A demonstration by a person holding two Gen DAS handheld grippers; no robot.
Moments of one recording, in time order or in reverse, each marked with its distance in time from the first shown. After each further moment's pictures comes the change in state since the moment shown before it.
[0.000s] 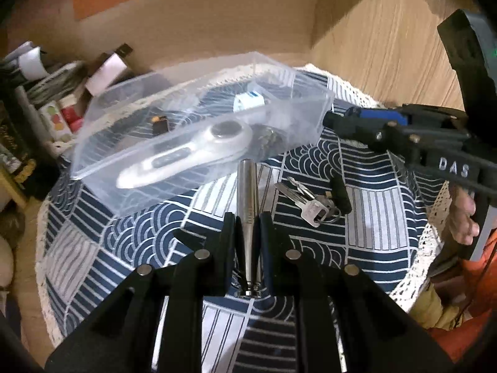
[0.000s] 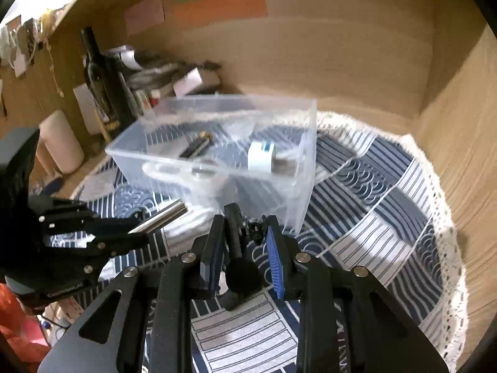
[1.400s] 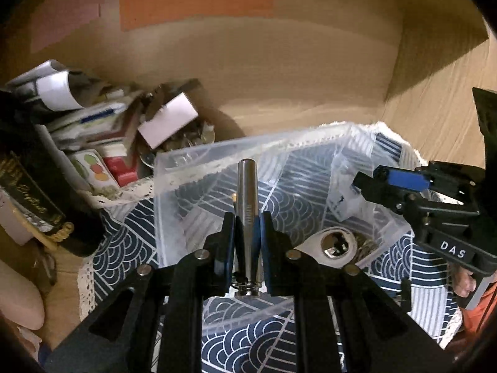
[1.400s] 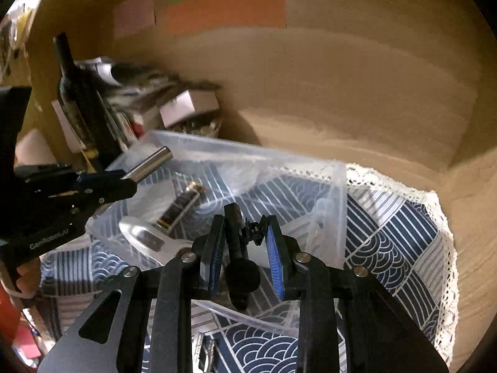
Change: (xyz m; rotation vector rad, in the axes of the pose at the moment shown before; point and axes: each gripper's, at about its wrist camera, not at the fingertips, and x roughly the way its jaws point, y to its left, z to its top) left arm 0.030 0.095 0.090 -0.130 -0.050 0.135; right arm 0.077 0.004 0.069 -0.067 0.051 -0.012
